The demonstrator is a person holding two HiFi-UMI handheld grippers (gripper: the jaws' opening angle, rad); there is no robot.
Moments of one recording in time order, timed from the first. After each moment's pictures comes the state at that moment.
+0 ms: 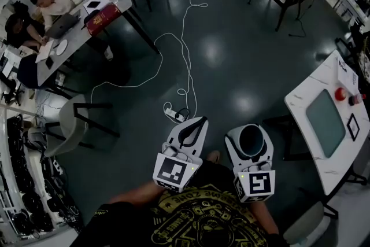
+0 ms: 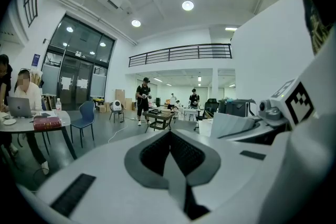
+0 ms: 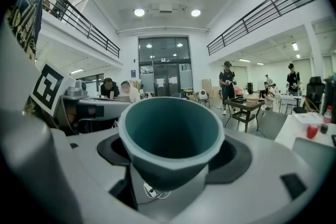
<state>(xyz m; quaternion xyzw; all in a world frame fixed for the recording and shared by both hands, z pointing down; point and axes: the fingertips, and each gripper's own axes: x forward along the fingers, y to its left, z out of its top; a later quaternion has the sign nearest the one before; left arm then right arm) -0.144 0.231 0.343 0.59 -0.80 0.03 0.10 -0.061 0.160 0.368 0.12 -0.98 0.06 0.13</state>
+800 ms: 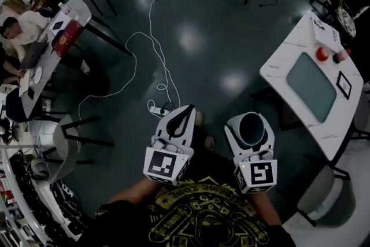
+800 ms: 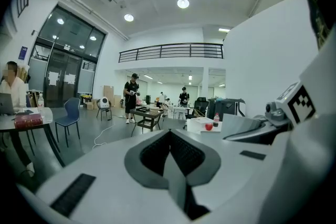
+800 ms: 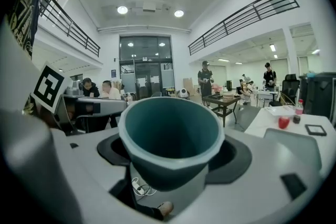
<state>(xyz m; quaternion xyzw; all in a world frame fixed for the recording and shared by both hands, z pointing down) -0.116 0.173 0.351 0.63 -0.77 0.03 0.12 0.004 0.101 0.374 0.22 -0.96 0.08 0.13</state>
